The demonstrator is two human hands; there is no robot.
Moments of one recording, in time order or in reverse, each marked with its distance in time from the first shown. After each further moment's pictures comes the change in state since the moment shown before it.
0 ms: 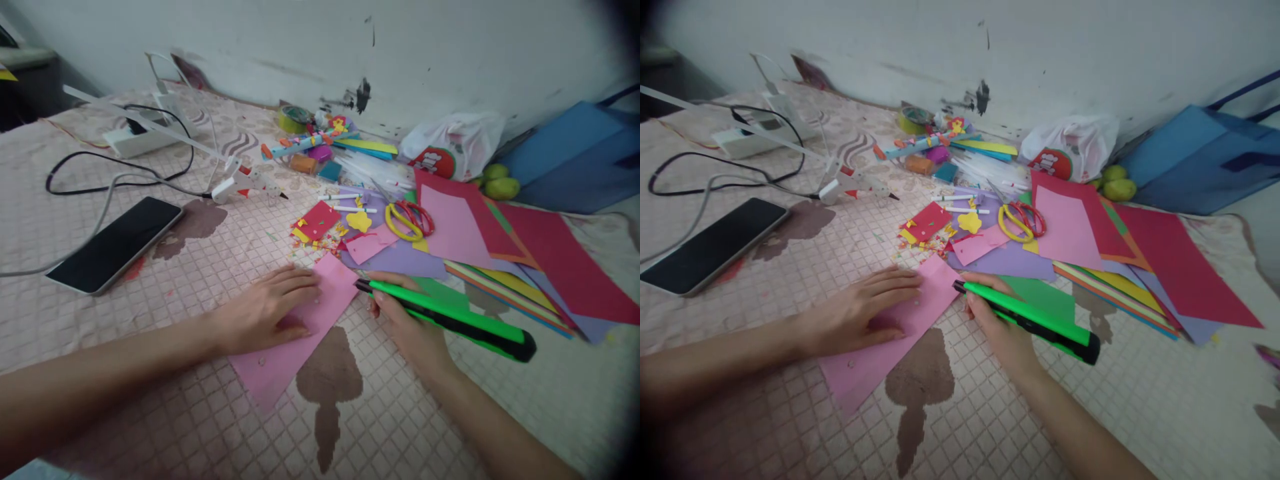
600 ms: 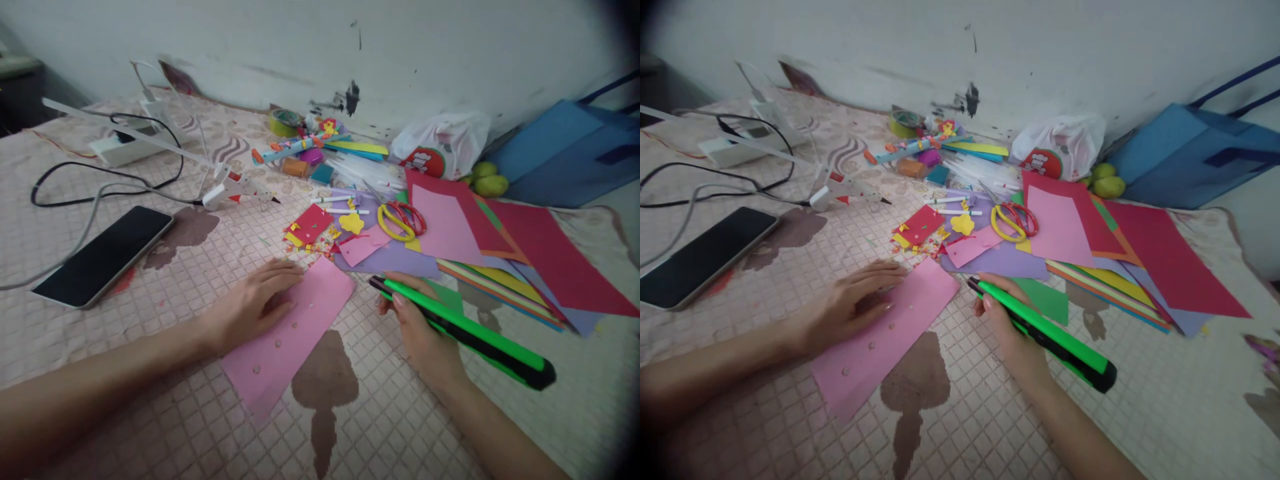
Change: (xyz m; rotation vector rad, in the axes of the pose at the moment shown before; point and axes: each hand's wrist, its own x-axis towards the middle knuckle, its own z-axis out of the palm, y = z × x) left_hand -0.002 -0.011 -0.004 -0.079 0.112 -0.117; right_hand -0.007 -0.005 -0.015 0.002 0.118 -0.072
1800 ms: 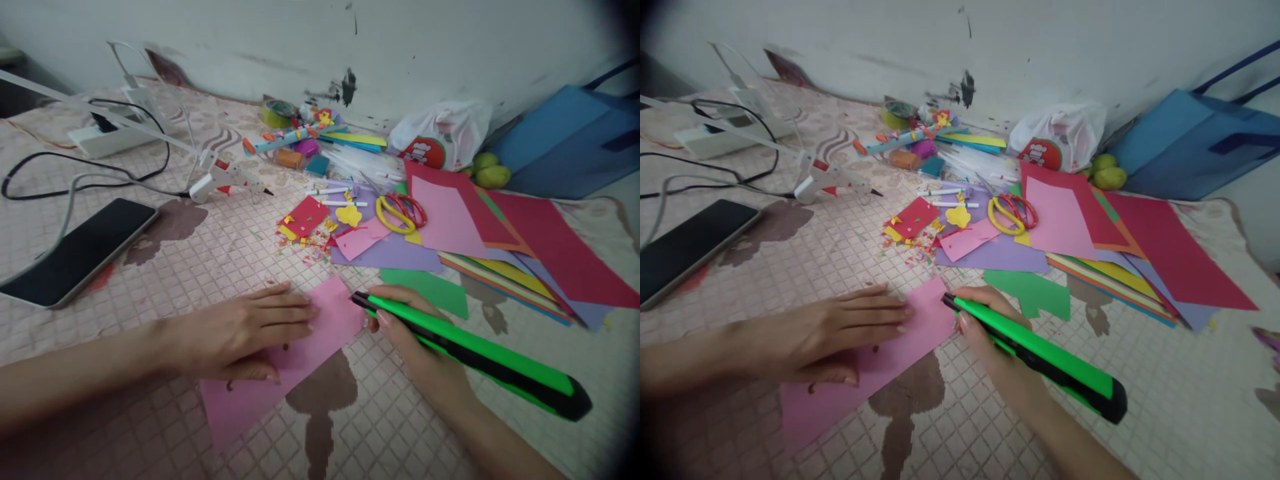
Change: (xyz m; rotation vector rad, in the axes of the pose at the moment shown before) left_hand 0.000 0.015 -0.018 0.097 -0.476 0.377; right_hand -0.017 -0.010 0.001 -0.167 -0.150 -0.047
